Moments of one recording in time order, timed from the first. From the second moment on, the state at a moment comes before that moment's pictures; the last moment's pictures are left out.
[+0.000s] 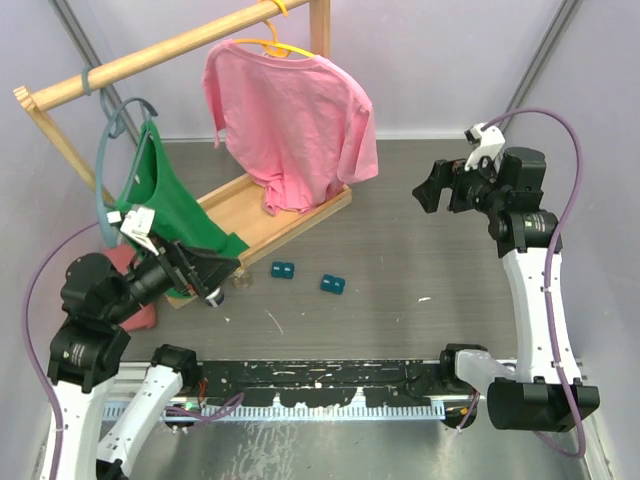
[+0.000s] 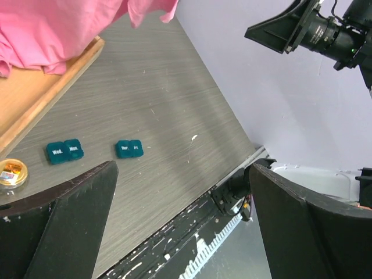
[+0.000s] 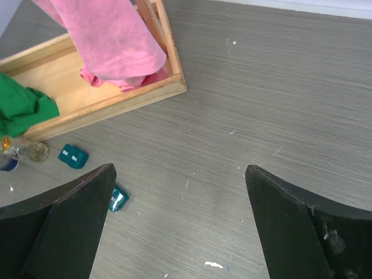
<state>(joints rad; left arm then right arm) -0.24 0.51 1.04 -0.67 0.53 -0.59 -0.05 1.09 1.28 -0.64 -0.49 -0.01</state>
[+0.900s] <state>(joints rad) -0.20 0.44 0.83 -0.56 0.66 -0.67 0.11 1.06 1.16 -0.59 -0.84 -0.23</state>
